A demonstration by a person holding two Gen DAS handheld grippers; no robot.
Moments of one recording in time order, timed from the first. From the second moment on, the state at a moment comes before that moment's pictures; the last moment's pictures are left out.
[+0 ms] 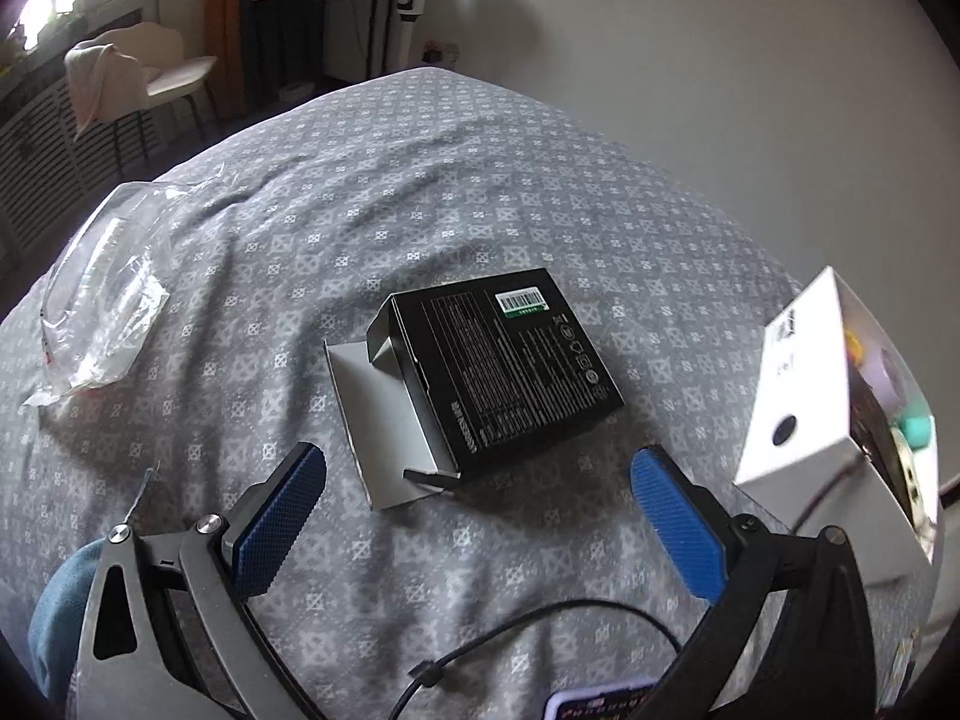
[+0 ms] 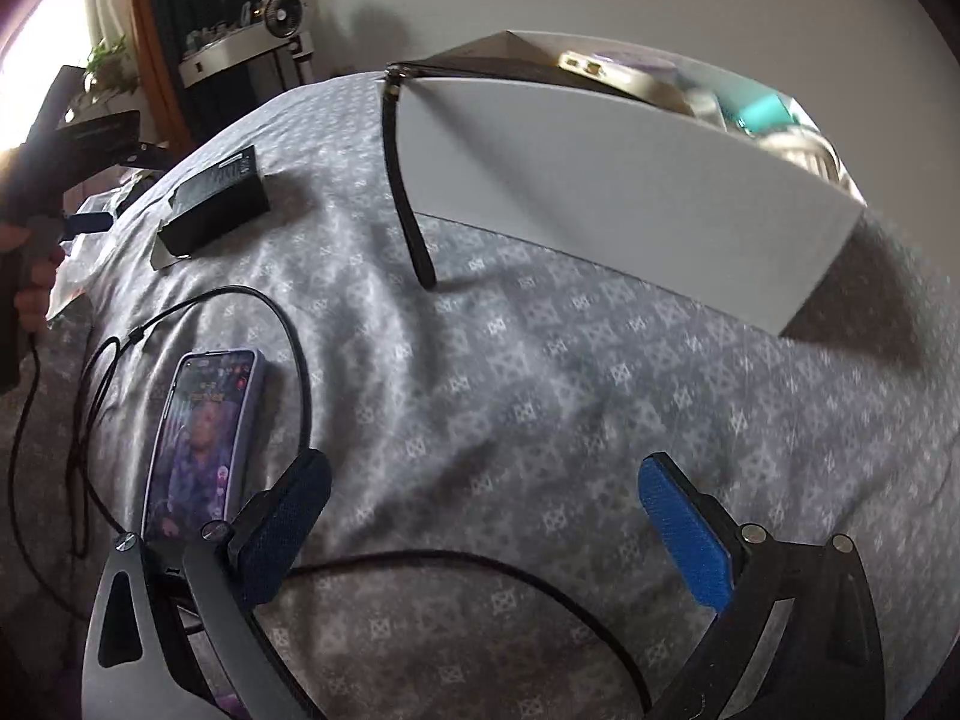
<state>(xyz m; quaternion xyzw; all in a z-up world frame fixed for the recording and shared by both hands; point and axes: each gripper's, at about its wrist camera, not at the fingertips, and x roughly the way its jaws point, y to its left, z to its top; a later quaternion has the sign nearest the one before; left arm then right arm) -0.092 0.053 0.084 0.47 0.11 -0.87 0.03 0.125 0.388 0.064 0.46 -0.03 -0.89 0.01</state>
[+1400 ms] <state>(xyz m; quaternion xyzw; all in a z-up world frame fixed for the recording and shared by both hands) -0.179 0.096 0.044 0.50 0.12 -0.83 0.19 0.132 0.432 0.030 0.49 -0.14 -0.86 0.01</state>
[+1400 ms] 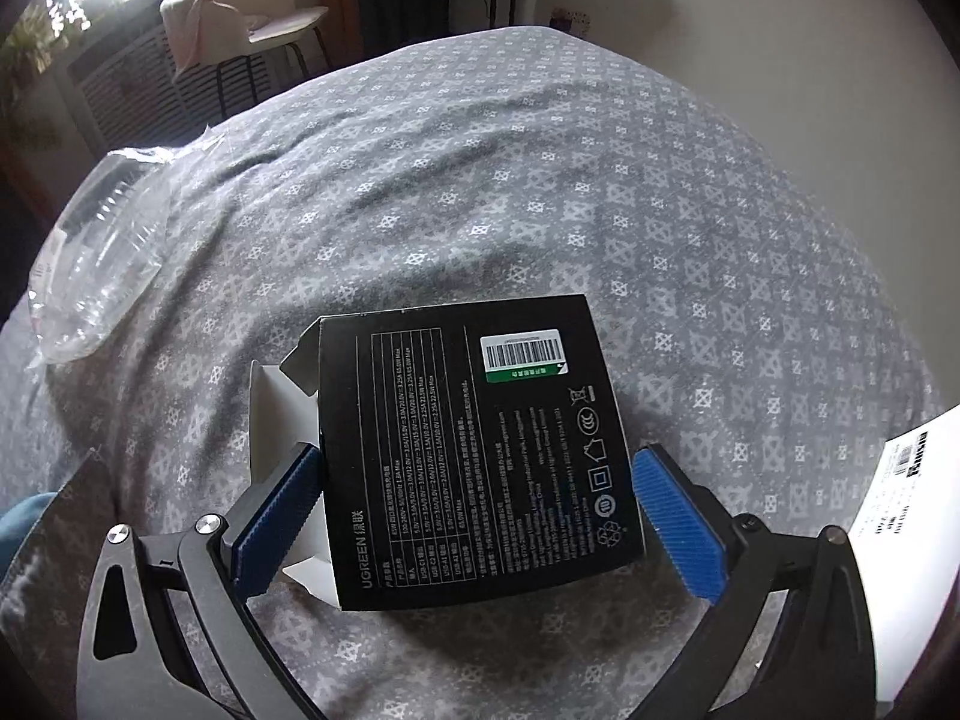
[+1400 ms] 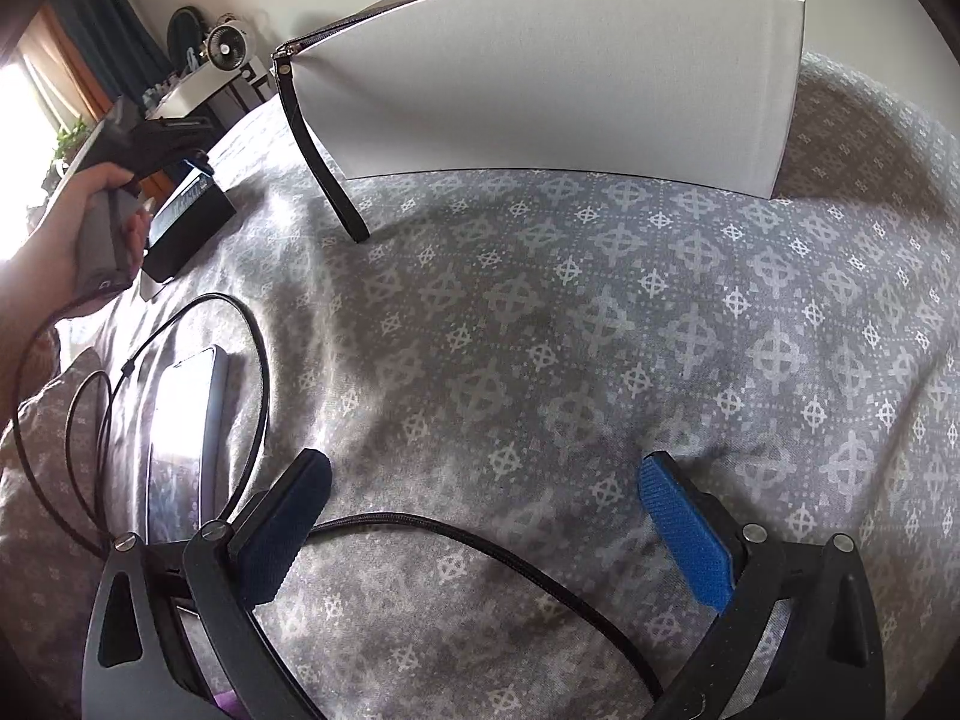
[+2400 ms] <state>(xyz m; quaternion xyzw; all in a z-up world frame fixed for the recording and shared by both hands) -0.140 0.045 0.041 0.47 0.08 -0.88 0.06 0.131 0.430 0.027 0.49 -0.13 -0.86 0.01</state>
